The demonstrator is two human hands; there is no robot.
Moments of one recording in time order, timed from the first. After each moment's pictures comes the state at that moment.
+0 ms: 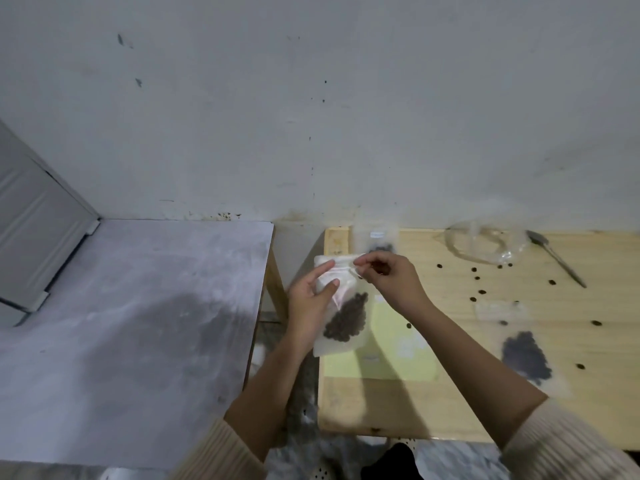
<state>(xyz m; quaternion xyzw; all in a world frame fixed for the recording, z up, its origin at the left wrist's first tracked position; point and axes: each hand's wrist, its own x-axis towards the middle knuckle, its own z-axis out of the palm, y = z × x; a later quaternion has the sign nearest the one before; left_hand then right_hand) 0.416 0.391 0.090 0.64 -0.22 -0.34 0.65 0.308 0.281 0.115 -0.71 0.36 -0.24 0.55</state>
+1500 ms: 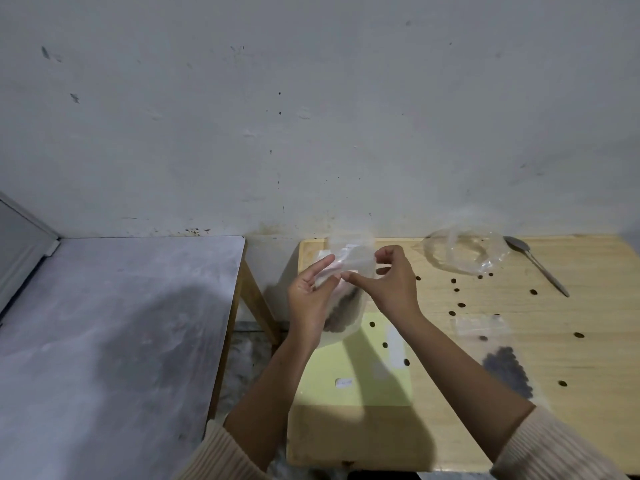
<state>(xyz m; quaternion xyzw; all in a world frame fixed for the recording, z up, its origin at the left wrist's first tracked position) 0.391 0.321 0.096 0.62 -0.19 -0.33 0.69 0.294 0.235 0.114 -0.65 0.49 -0.30 0.50</state>
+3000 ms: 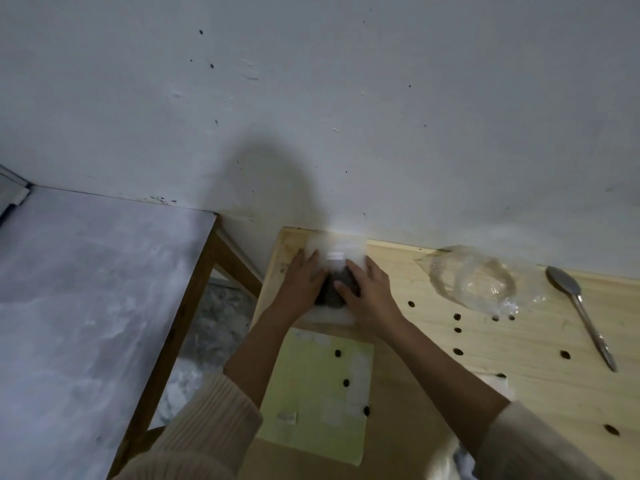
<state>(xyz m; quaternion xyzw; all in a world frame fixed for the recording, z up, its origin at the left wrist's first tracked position) 0.426 0.206 0.007 0.86 -0.30 -0.34 0.24 0.302 0.119 0.008 -0.82 0.36 0.02 0.43</state>
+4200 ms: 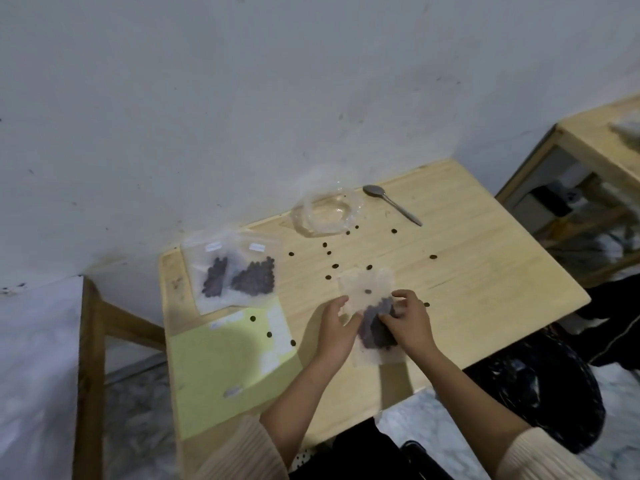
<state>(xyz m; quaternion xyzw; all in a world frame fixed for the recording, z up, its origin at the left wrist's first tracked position) 0.176 0.250 0.005 0.70 -0.34 -0.51 0.37 0.042 0.213 0.000 -0.55 0.69 -0.21 0.42</state>
